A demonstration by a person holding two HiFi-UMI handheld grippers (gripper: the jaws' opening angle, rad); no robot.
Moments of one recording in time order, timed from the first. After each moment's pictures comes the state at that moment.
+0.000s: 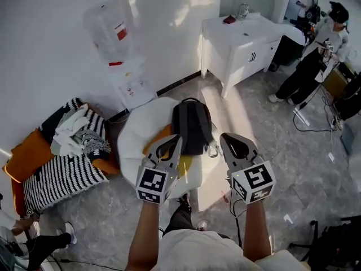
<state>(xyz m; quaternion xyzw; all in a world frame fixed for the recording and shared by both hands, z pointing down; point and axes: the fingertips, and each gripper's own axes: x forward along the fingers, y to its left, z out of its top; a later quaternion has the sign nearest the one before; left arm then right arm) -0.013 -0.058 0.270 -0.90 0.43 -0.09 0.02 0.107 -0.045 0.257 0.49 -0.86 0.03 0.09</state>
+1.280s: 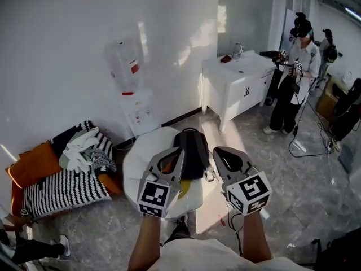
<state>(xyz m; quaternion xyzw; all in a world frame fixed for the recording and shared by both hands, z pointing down) 0.018 0.060 0.158 -0.88 0.45 -0.05 0.12 0.109 0.071 0.155 0.46 -0.89 -0.04 0.04</state>
